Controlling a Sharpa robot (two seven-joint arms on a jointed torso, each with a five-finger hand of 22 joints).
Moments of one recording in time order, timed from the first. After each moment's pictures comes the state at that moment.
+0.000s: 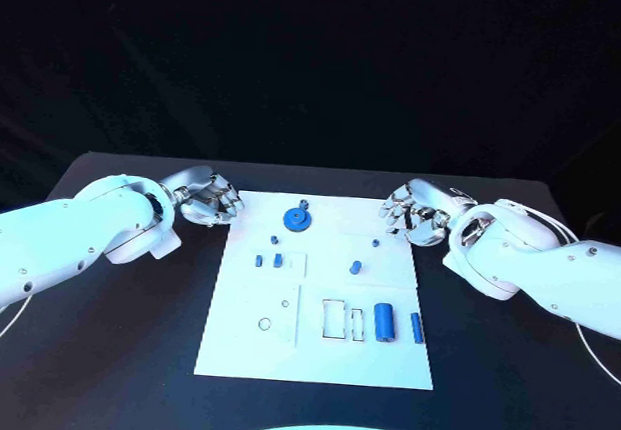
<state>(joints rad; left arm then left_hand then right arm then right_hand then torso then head) 1.17 -0.76 0.01 1.25 -1.01 -0.12 0.02 1.43 -0.20 0.61 -0.02 0.24 0.86 0.20 0.30 0.22 0.96 0.13 0.51 0.16 1.09 0.05 1.24 0.44 0.17 0.87 0.14 1.09 0.71 1.22 -0.95 -0.12 1.56 -1.36 -0.40 -0.15 1.50 -0.29 0.46 0.20 0.21 0.99 0.14 0.22 0.32 1.22 0.07 0.09 0.07 1.46 -0.01 0.91 1.06 0.15 1.38 0.07 0.79 0.86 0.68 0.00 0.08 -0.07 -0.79</state>
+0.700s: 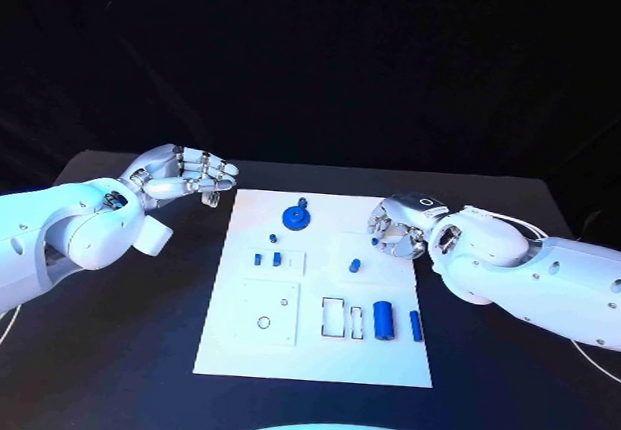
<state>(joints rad) 1.18 -0.90 0.01 1.39 -0.34 -0.06 0.29 1.39 -0.20 0.58 -0.03 0.24 0.85 0.20 0.35 0.24 0.90 0.13 0.54 0.17 1.05 0.06 1.18 0.42 0.17 0.82 0.15 1.08 0.70 1.19 -0.89 -0.12 1.54 -1.65 -0.29 -0.24 1.47 -0.29 0.47 0.20 0.20 1.00 0.12 0.20 0.34 1.22 0.07 0.07 0.07 1.46 -0.01 1.29 1.30 0.09 1.46 0.07 1.20 1.25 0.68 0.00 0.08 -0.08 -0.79</state>
